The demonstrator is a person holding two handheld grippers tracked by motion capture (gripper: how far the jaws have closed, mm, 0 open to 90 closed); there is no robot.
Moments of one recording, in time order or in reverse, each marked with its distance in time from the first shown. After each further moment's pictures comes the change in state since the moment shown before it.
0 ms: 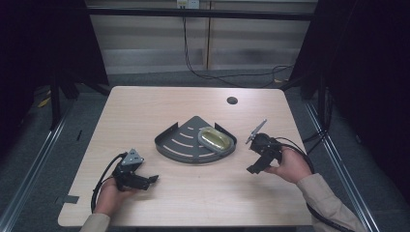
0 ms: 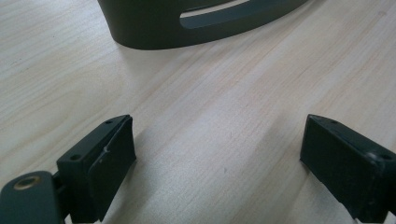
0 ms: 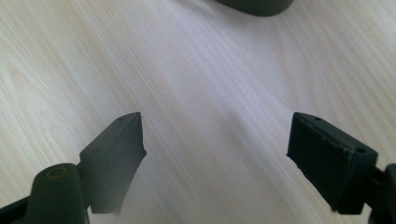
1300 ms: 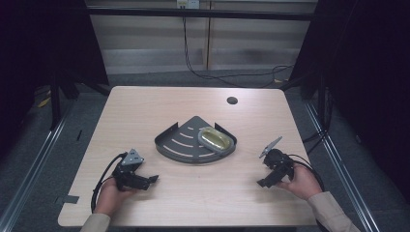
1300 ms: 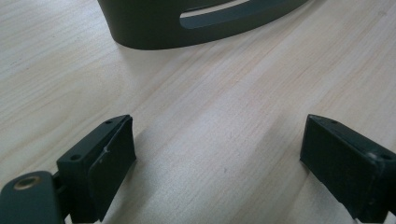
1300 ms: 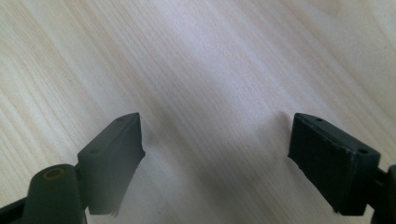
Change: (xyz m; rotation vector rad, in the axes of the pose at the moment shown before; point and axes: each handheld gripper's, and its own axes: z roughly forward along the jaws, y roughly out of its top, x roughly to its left) left arm 0.000 0.000 0.000 0.000 0.000 0.000; right arm -0.005 -0.061 0.032 -0.023 0.035 0.082
